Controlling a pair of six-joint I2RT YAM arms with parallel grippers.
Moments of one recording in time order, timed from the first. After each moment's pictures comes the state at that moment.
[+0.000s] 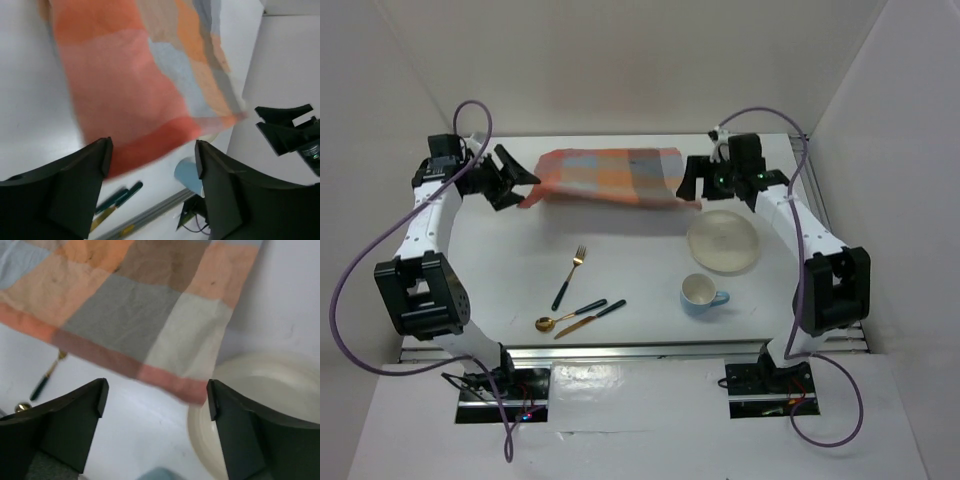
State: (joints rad) left arm 0.23 1.68 1.51 -0.65 0.70 -0.55; right arm 0.21 1.64 1.44 -0.42 -0.37 0.22
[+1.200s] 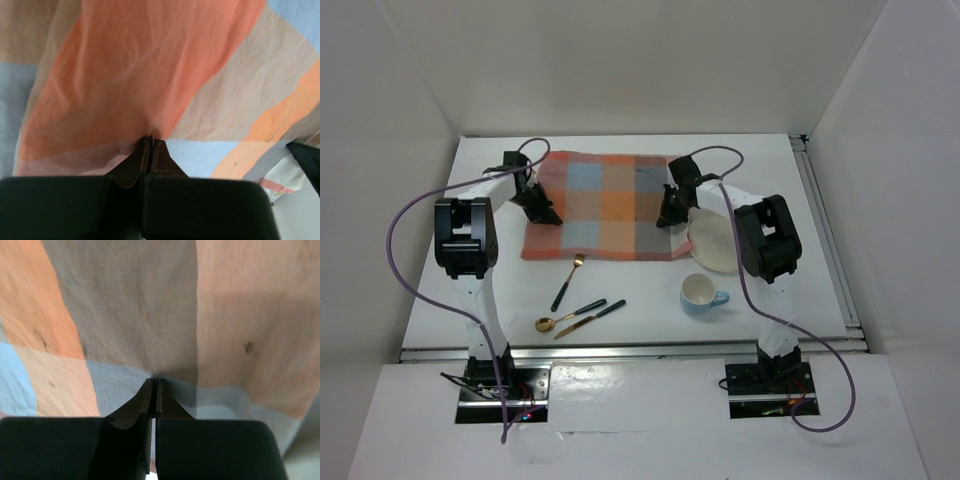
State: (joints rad) left arm 0.05 2.18 1.63 -0.69 0.35 -0.55; right arm 0.38 2.19 1.61 -0.46 -0.18 0.57
